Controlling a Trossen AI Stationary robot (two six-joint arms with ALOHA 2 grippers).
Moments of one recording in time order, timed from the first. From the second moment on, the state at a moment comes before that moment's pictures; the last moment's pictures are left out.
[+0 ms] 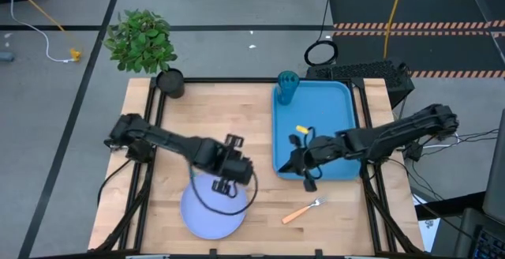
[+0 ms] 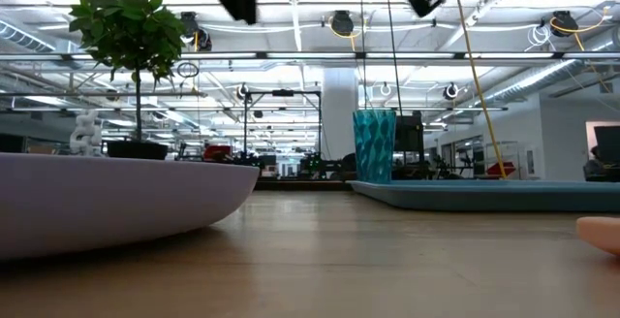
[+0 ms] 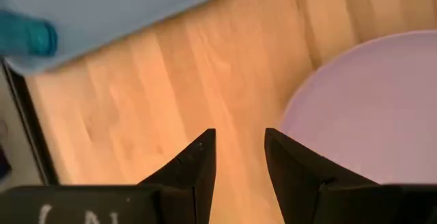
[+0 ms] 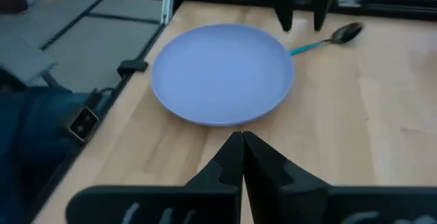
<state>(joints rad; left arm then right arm) -0.33 1.83 1.76 -1.26 -0.30 -0.01 0.23 1.24 0.87 -0.15 -0.08 0.07</state>
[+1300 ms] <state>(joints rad) -0.32 1.50 1.11 -0.93 -0.40 -0.50 0.35 2.11 1.18 0.34 -0.21 -0.43</state>
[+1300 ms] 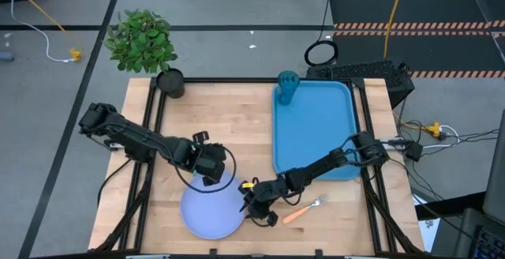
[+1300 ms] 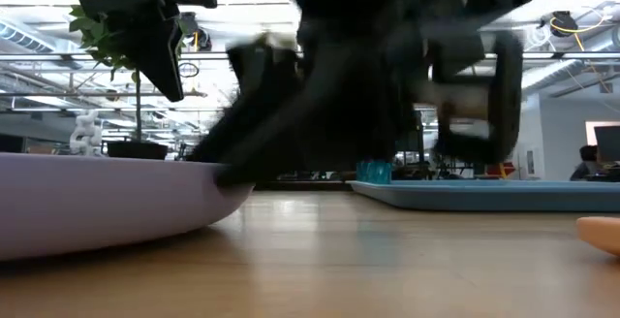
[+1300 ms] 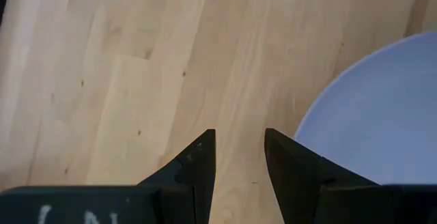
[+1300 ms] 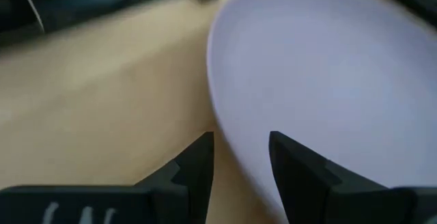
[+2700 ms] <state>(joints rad) -0.30 1.50 1.19 -0.92 -0.56 -0.45 0.39 1.88 1.18 -0.07 -0.02 -0.52</state>
